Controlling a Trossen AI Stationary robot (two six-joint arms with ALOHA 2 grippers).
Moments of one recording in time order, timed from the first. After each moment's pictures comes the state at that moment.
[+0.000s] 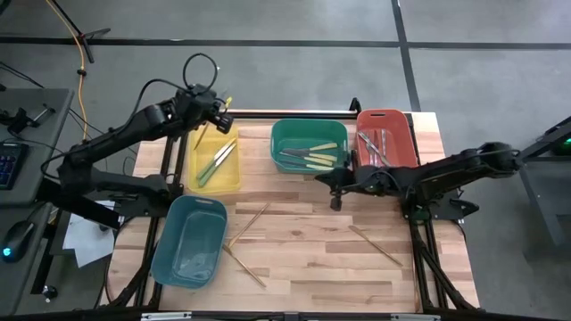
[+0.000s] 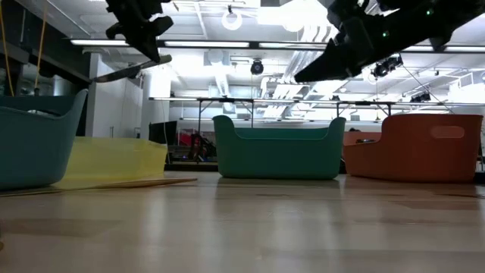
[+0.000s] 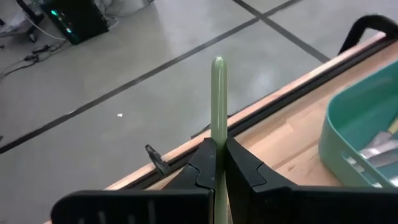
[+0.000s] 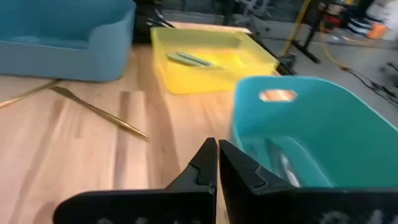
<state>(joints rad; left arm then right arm) 0.53 1.10 1.16 -0.77 -0.57 -0.21 0.08 1.23 0.54 0.34 0.34 -0.05</state>
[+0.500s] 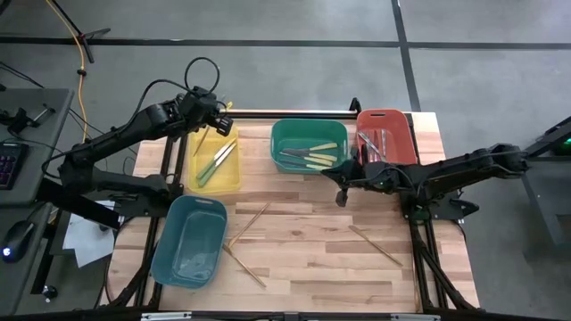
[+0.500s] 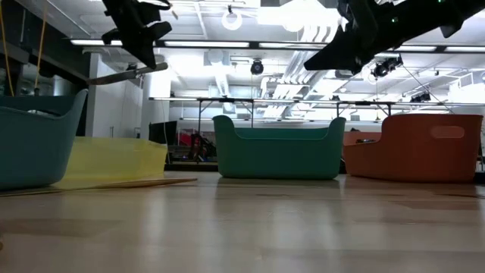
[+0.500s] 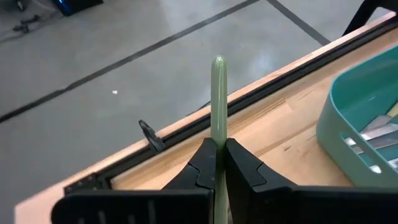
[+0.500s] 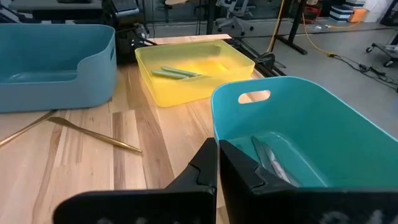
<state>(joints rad) 0.53 1.12 1.16 -0.85 -0.54 -0.30 0.08 1.08 0.54 0.22 0.39 0.07</state>
